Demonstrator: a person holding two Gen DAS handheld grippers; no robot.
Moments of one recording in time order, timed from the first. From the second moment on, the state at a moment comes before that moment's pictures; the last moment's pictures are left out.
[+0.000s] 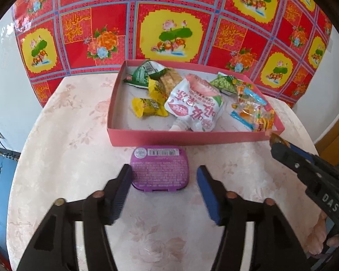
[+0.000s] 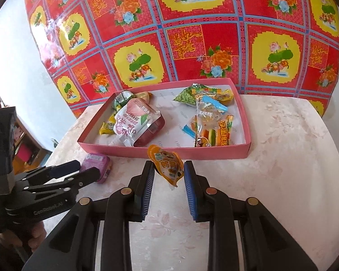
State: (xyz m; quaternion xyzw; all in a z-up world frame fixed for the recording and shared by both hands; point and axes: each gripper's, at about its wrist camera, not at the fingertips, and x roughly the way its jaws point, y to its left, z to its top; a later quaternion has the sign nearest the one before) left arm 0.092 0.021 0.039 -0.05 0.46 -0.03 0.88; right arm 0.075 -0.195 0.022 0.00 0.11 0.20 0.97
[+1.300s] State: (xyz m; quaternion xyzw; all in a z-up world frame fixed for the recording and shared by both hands) left arm 0.159 0.017 0.054 -0.02 0.41 -0.03 0.91; right arm 0.116 -0.180 0.047 0.01 0.12 0.22 0.97
